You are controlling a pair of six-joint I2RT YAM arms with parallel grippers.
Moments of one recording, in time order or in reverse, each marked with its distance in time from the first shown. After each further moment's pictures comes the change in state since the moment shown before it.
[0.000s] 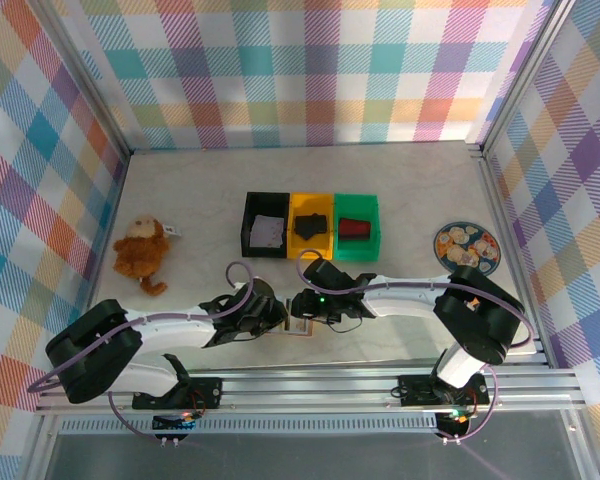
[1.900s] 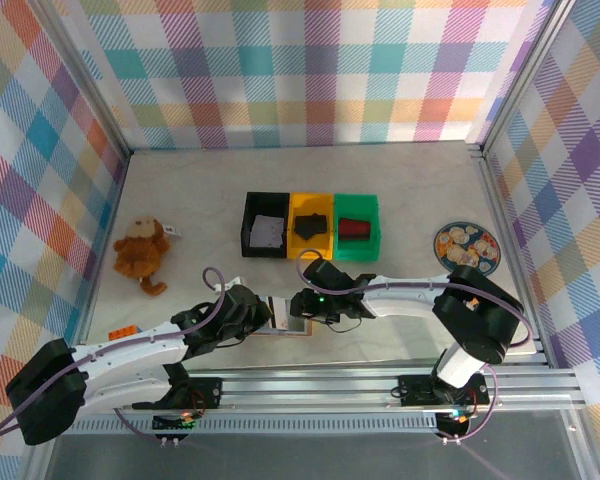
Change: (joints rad) left arm -0.008 -0.333 -0.053 -0.224 -0.123 0.009; right arm 0.000 0.003 -0.004 0.022 -0.005 0.014
